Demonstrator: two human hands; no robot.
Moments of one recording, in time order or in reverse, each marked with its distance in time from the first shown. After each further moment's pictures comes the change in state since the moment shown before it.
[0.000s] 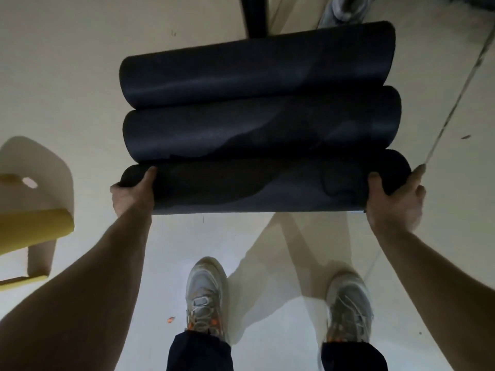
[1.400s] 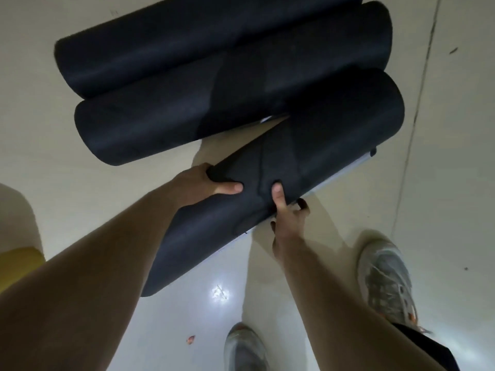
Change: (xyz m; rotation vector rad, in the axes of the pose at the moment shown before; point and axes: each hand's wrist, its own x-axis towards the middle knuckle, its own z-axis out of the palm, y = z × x) left_hand -0.039 -0.008 0.075 0.929 -0.966 0.695; right_hand -0.186 0.007 0.179 1.149 -0.289 0.620
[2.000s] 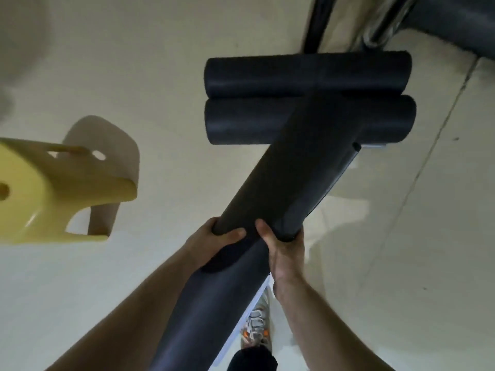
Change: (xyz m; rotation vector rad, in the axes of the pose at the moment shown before) left_hand -0.278 -0.094 0.037 -0.762 0.098 -0.095; right_hand -0.242 0.012 -0.006 -0.496 -0.225 -0.196
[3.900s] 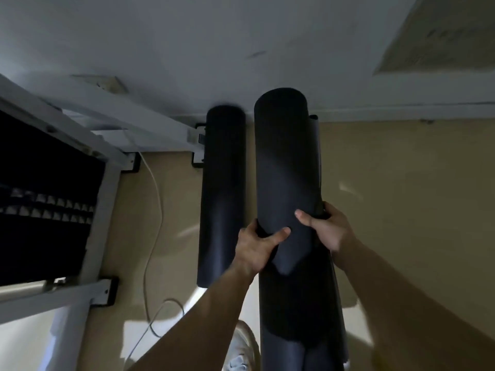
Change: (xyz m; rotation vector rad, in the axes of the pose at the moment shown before) left_hand -0.066 -0.583 -0.950 -1.312 0.713 0.054; right_hand -0.335 0.249 1.165 -0.951 -0.965 -0.148
